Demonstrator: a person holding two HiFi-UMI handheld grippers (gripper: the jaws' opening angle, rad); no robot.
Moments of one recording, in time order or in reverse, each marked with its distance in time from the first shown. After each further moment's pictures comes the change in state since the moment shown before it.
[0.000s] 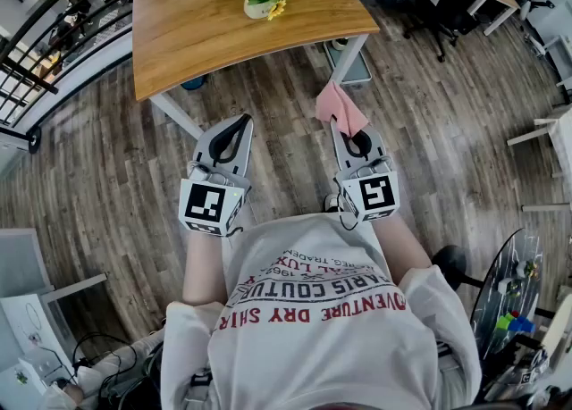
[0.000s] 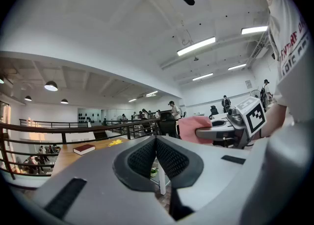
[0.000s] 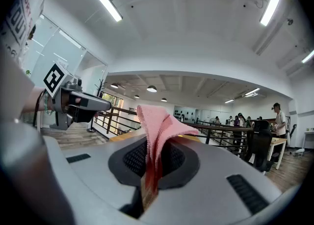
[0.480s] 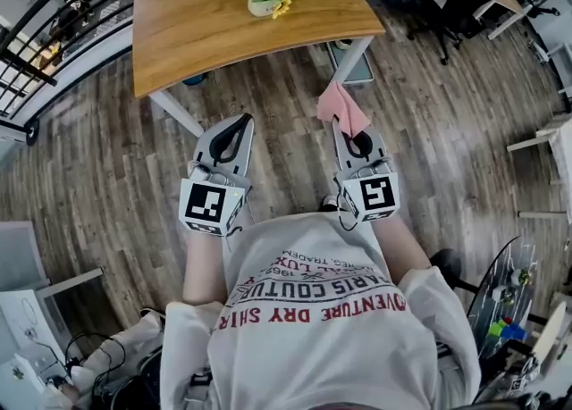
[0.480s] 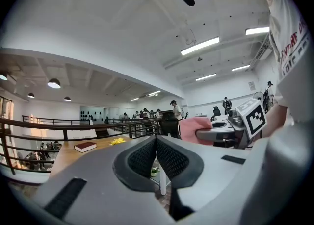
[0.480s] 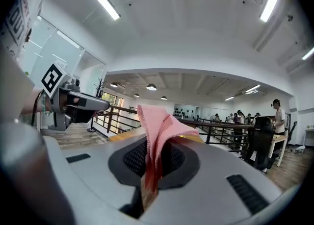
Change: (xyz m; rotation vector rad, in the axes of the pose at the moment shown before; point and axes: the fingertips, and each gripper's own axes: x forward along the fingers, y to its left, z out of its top) left arm 0.011 0.014 -0.011 -0.025 0.003 0.022; right arm 0.020 -0.006 -0.011 0.015 0.019 0.004
